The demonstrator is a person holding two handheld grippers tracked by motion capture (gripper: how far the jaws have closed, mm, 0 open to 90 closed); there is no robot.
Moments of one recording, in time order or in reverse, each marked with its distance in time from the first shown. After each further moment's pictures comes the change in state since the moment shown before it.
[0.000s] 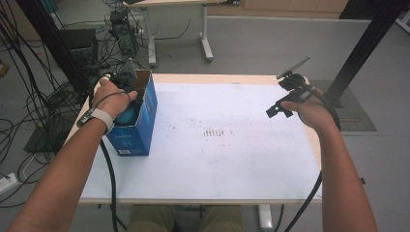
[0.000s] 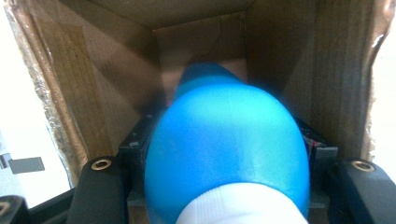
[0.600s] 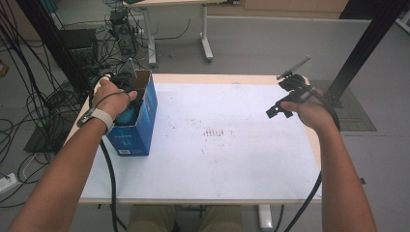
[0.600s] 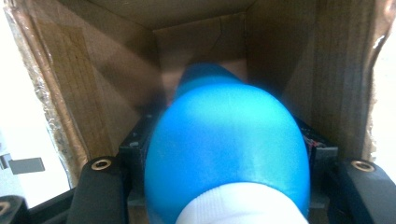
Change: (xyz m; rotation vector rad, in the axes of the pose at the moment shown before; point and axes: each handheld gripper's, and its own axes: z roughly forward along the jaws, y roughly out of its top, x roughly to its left) left arm 0.000 0.001 0.000 0.001 -0.001 0.002; right arm -0.001 0.000 0.001 0.002 0.001 0.002
